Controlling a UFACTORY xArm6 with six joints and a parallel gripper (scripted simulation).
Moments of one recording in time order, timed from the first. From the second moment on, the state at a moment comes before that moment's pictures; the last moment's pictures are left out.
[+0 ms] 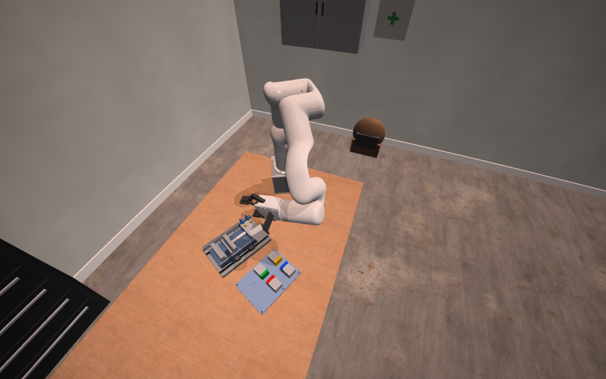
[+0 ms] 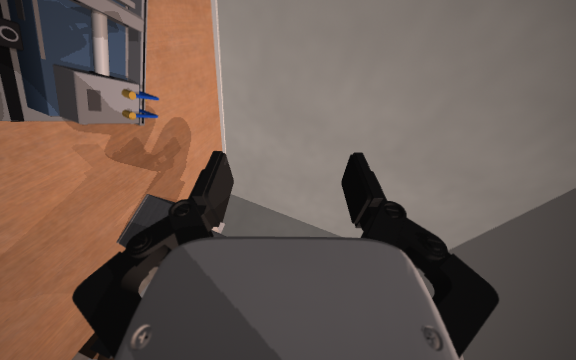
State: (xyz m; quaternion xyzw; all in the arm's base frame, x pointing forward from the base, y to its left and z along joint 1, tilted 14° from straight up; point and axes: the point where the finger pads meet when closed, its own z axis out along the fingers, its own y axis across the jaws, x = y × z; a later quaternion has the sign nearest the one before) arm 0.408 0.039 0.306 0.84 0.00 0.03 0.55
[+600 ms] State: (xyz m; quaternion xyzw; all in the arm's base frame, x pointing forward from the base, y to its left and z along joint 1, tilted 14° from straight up) arm 0.427 0.064 0.288 0.87 0.09 0.05 0.49
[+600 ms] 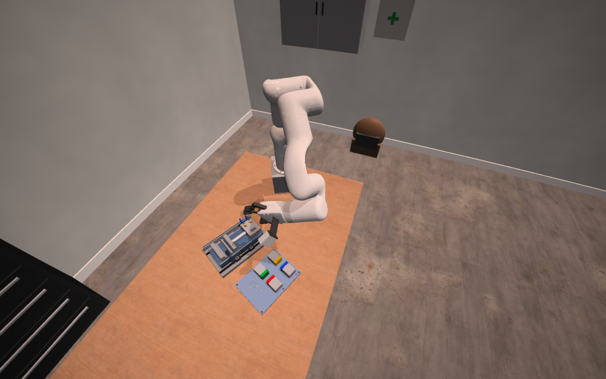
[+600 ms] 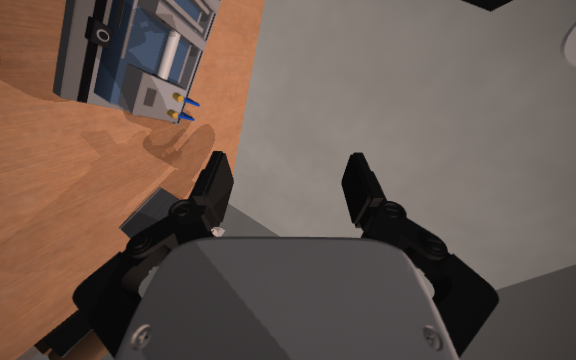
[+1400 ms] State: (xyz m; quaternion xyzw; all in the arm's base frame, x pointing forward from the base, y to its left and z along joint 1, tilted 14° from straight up) arm 0.456 0.101 0.262 0.89 0.22 0.07 0.38
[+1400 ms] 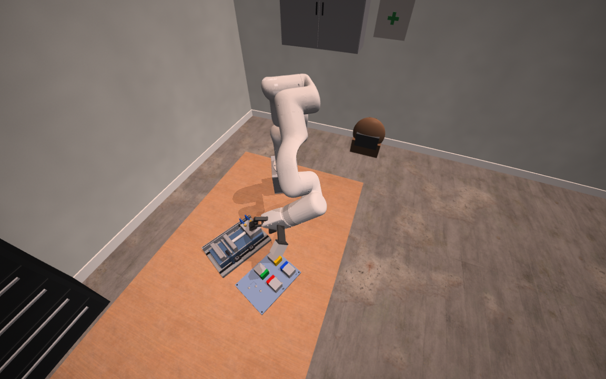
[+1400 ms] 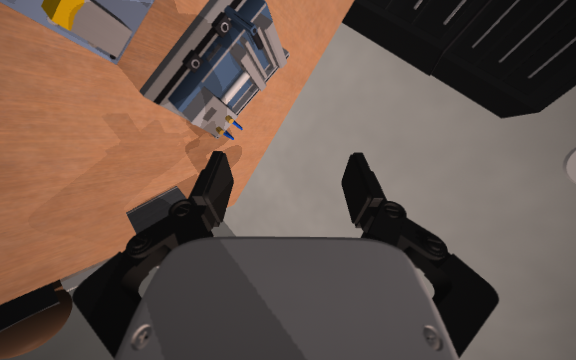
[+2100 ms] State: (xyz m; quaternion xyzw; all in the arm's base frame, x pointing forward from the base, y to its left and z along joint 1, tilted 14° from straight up) arm 0.480 0.129 0.241 0.90 0.31 0.09 0.30
